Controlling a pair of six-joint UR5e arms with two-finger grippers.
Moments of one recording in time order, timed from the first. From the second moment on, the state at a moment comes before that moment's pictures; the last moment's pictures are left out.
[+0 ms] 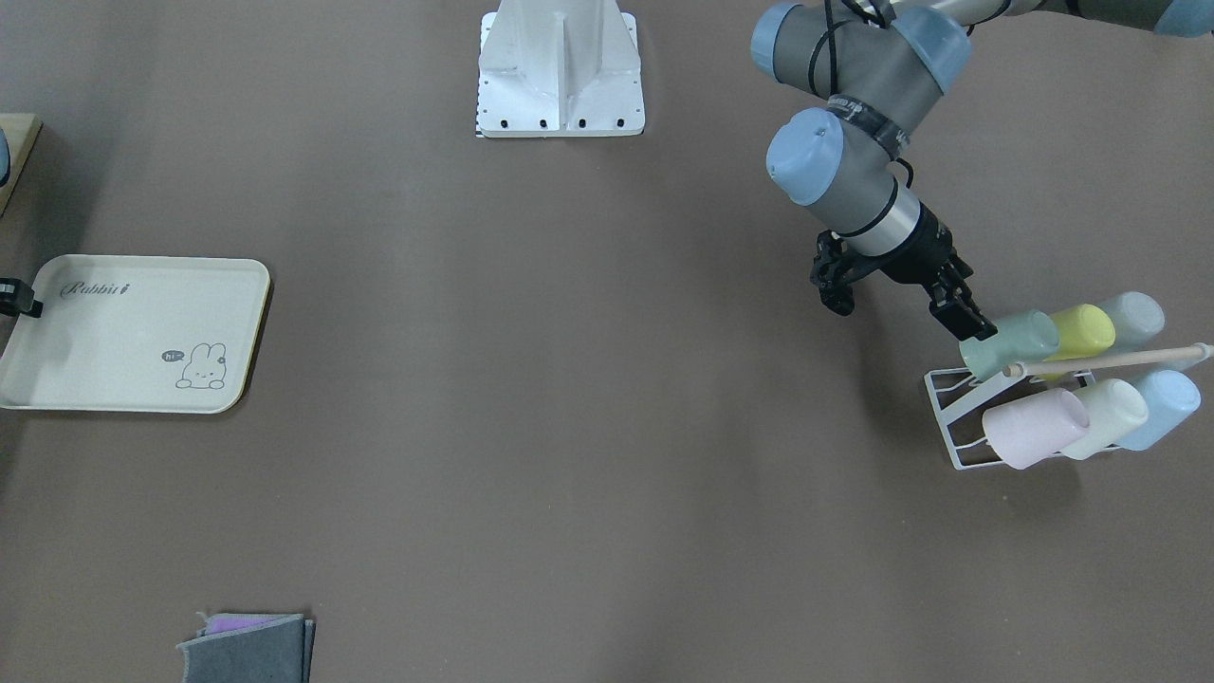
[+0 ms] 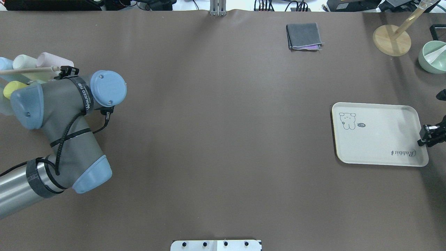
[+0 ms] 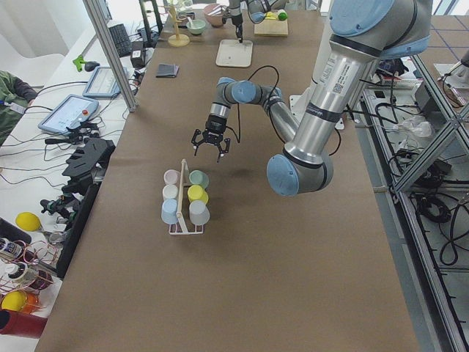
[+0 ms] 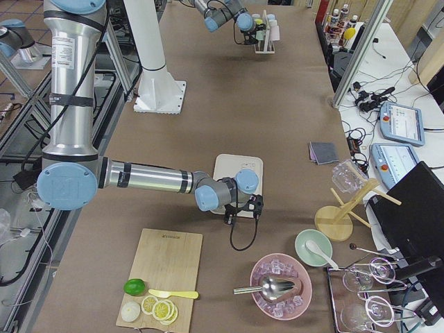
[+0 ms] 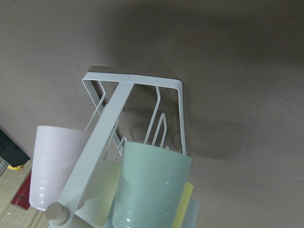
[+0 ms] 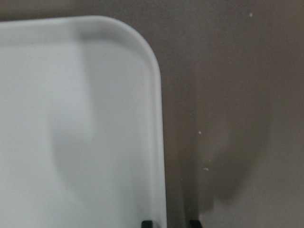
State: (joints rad) left arm -0.65 -2.06 -1.79 -0.87 -1.26 0.56; right arm 1.13 -1.65 1.47 -1.17 2.38 0.56
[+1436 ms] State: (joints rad) left arm -0.63 -2.05 -1.63 -0.98 -1.18 0.60; right arm 0.86 -1.21 1.55 -1.17 2.53 0.93
